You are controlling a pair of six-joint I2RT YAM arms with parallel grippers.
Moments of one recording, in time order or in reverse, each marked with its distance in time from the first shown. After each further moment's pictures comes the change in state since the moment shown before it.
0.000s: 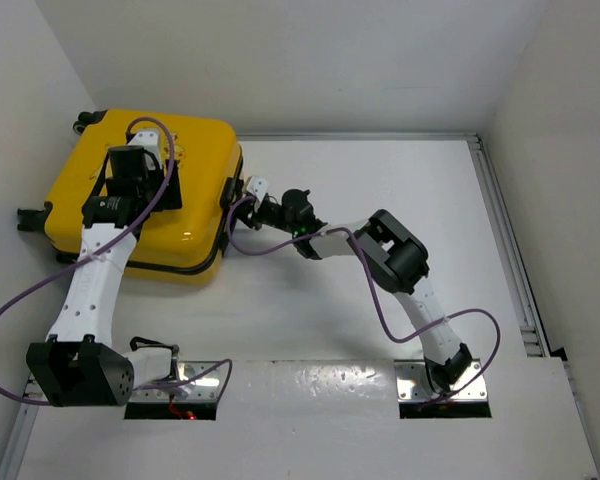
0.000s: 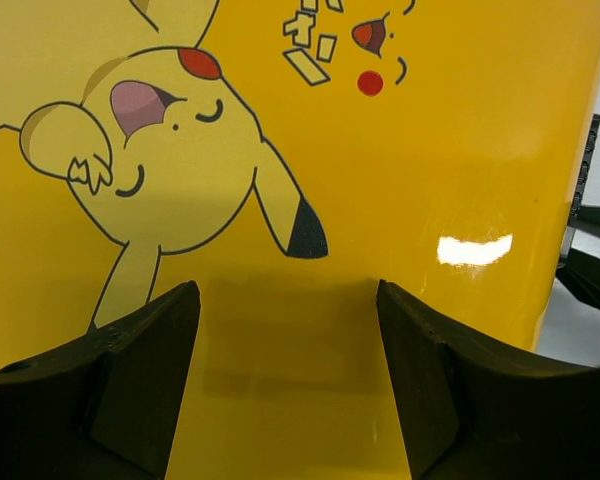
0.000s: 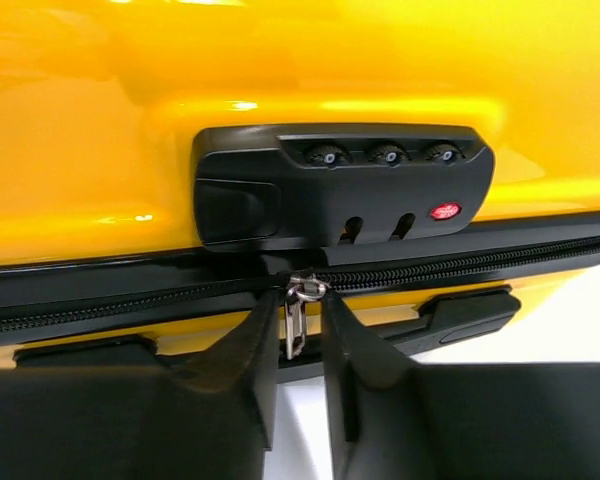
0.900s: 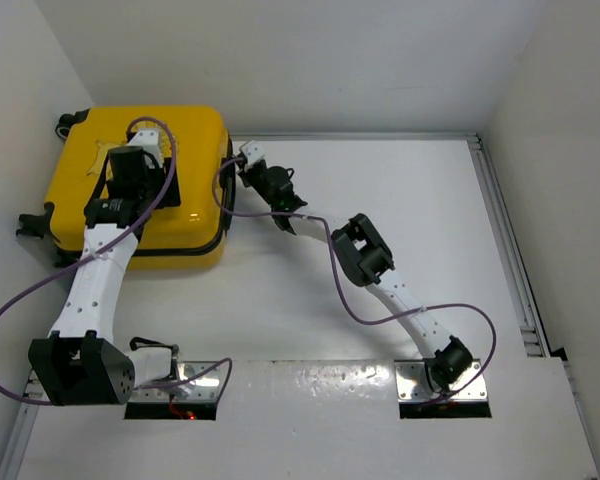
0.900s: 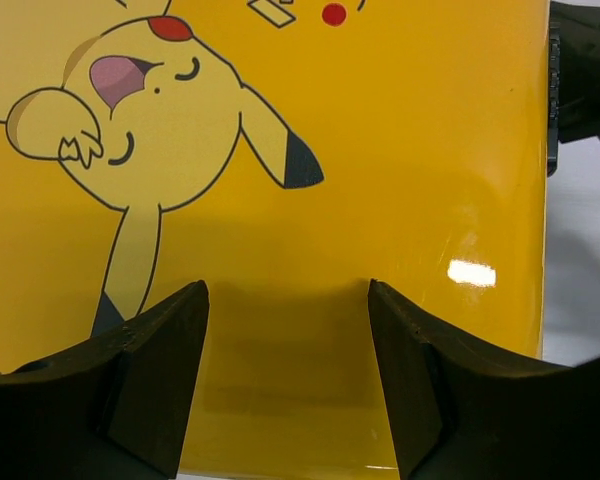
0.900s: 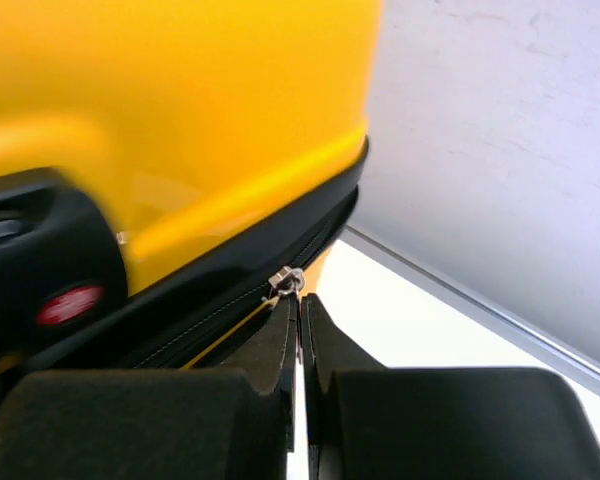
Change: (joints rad) left arm 0.014 0.010 -0.038 0.093 0.023 0.018; right arm -0.059 0.474 0.788 -0.169 0.419 -0.033
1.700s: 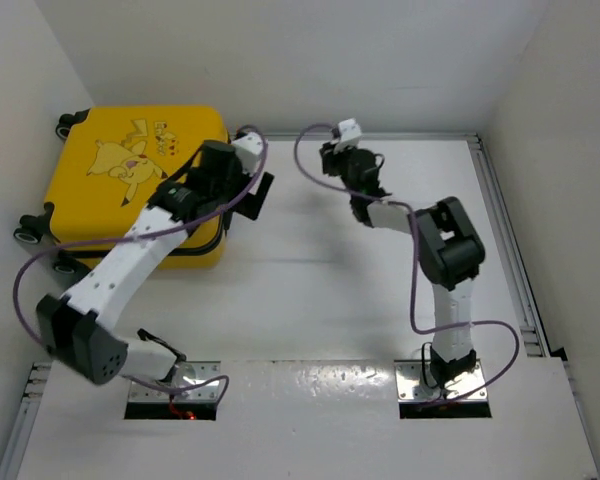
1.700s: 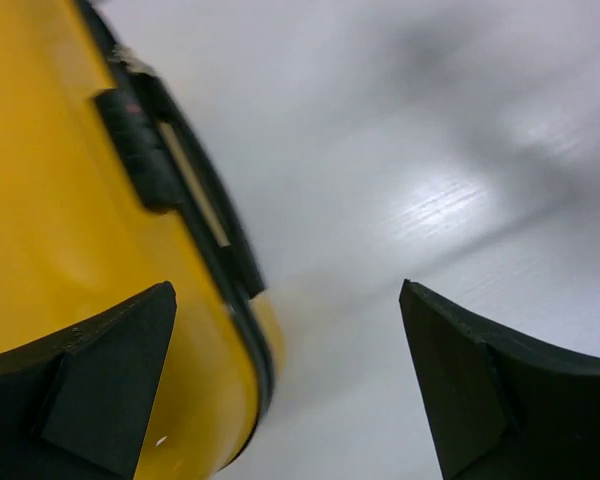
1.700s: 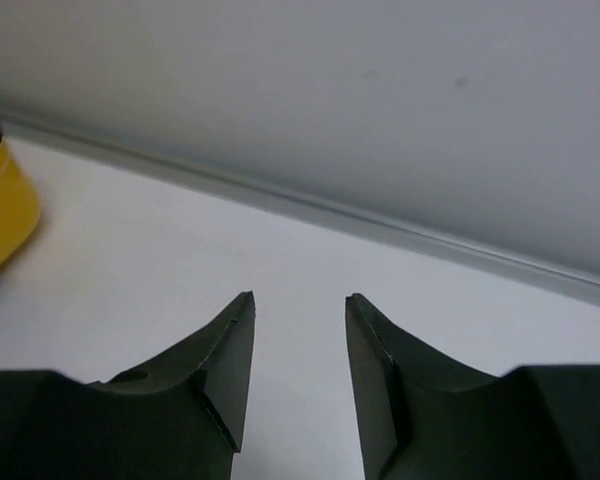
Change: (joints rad) left arm -0.480 0.098 0.133 -0.052 -0.004 0.105; right arm -0.258 -0.669 -0.916 0.055 0.064 0.116
